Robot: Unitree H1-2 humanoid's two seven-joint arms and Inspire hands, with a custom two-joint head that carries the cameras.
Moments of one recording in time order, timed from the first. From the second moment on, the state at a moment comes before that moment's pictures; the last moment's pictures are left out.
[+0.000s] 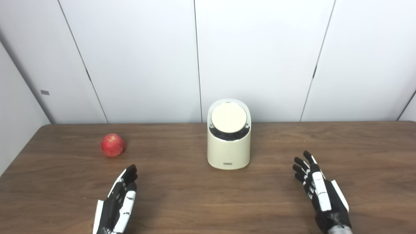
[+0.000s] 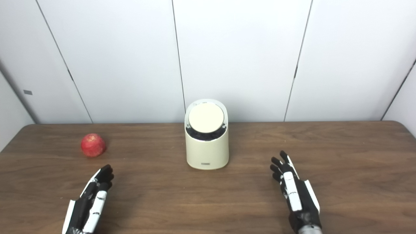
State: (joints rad) left arm 0.16 0.04 0.11 -0.13 -0.04 -0.19 0.02; right arm -0.01 -0.08 -0.06 -0.17 0.06 0.14 0.05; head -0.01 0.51
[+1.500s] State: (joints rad) left arm 0.16 0.06 0.11 -0.13 -0.09 -0.18 0.01; right arm -0.17 -0.16 0.00 -0.17 -0.12 0.15 0.04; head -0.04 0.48
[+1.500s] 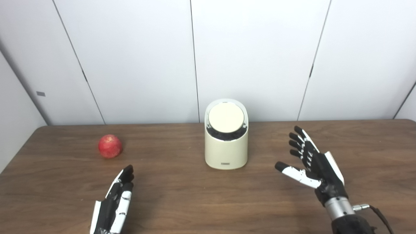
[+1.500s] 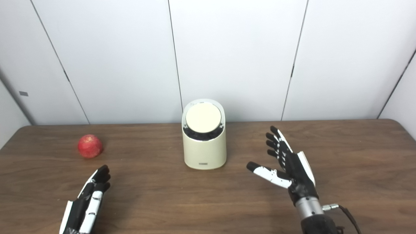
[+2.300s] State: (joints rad) left arm 0.17 0.06 0.11 -0.14 -0.09 -0.18 -0.01; right arm -0.52 -0.12 0.07 0.01 -0.25 0.23 0.03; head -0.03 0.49
